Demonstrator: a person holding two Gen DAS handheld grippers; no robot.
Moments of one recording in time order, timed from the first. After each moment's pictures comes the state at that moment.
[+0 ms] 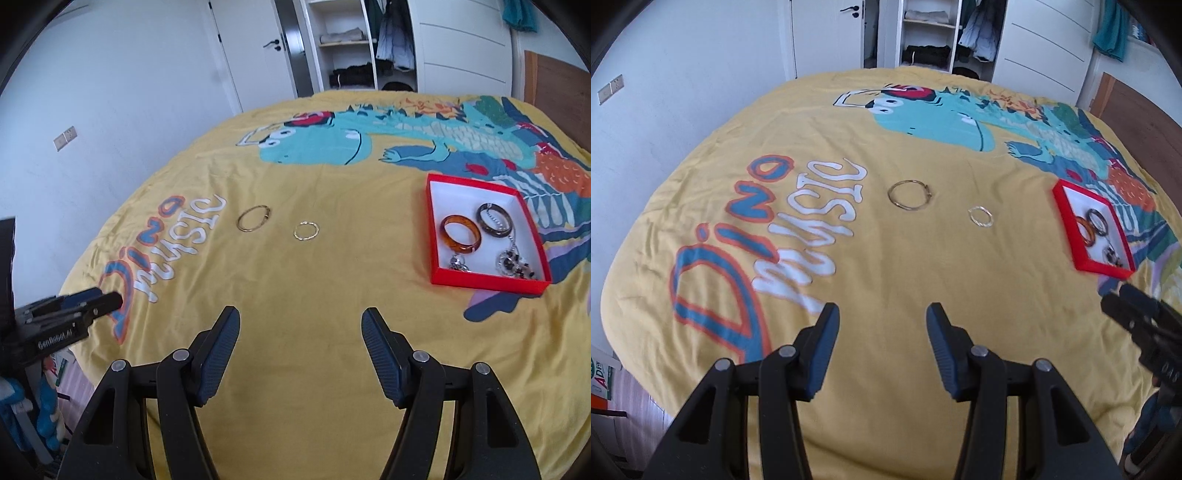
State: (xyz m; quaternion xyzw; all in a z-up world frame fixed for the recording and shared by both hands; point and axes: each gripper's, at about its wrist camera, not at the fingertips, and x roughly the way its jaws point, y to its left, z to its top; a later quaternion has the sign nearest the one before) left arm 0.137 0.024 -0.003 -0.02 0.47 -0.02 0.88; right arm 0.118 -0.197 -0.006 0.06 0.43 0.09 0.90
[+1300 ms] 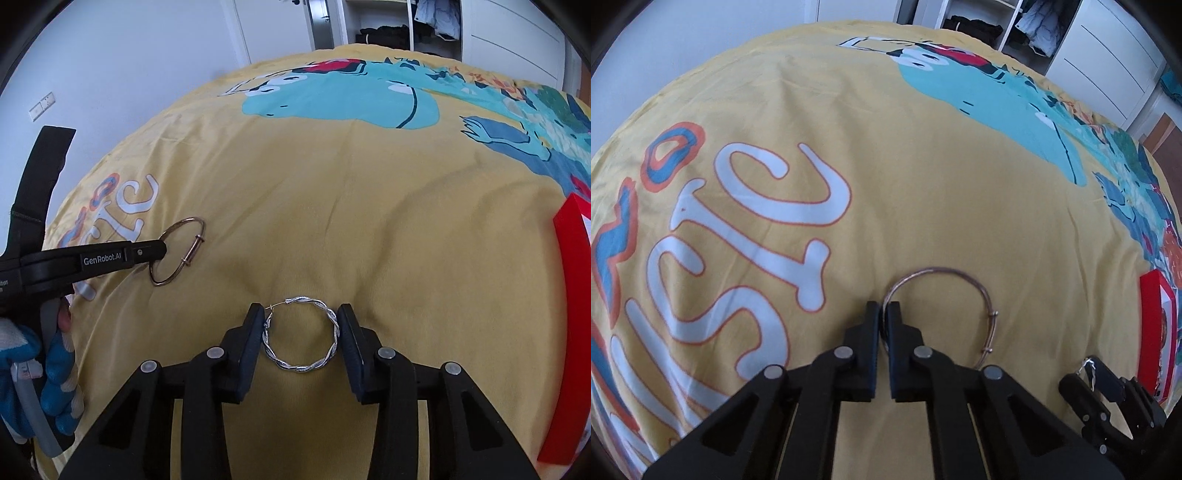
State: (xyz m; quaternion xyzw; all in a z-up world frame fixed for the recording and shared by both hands) left arm 0.352 0.028 -0.126 -0.10 0.52 0.01 0.85; right arm 0.316 -0.154 -0.128 0.03 0.47 0.13 0.87
